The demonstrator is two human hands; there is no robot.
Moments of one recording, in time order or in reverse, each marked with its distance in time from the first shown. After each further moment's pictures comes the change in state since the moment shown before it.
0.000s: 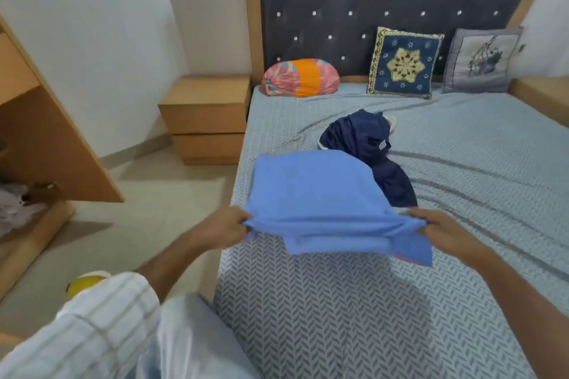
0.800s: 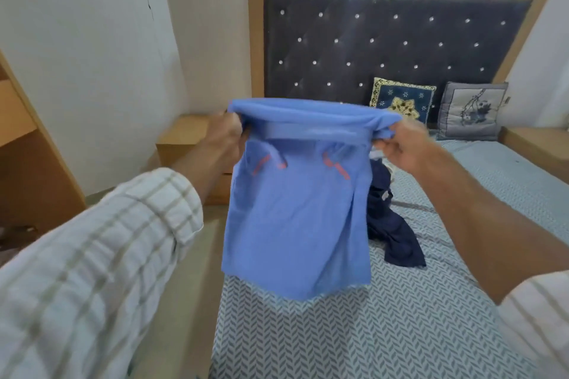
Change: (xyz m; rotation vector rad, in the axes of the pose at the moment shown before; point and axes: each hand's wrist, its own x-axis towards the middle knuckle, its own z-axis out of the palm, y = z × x) left_hand 0.123 0.059 -0.219 -1.491 0.698 0.068; right_hand 0.144 -0.262 -0.064 0.988 0.304 -0.051
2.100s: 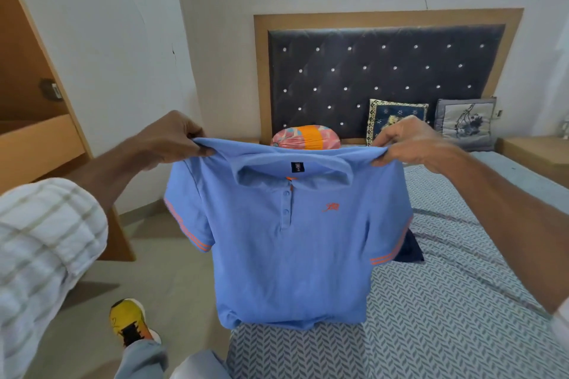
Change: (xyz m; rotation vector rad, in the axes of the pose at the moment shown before) left_hand -0.131 0.116 -0.104 1.305 -0.267 0.388; right_hand -0.113 -0.044 -0.048 -1.049 -0.200 -0.352
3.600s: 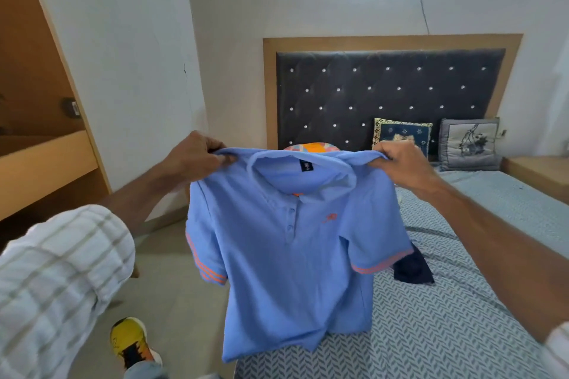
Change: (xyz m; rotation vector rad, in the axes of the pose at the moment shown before) left_hand -0.001 -0.003 0.007 -0.192 0.090 -0.015; right_hand 0.006 -0.011 0.032 -0.112 0.220 -0.238
